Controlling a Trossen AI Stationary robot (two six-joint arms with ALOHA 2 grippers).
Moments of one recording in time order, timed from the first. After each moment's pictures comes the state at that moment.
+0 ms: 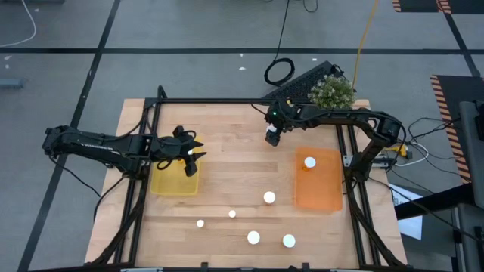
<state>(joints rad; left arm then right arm) -0.06 0.92 0.67 -0.40 -0.36 -0.21 -0.47 1.67 1.03 -0.39 0.06 0.01</state>
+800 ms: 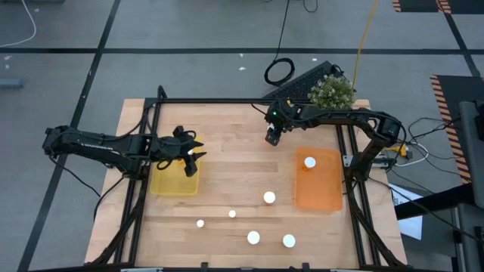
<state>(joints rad) -0.06 0.92 0.67 -0.40 -0.36 -0.21 -0.47 1.67 1.03 -0.39 0.05 0.02</state>
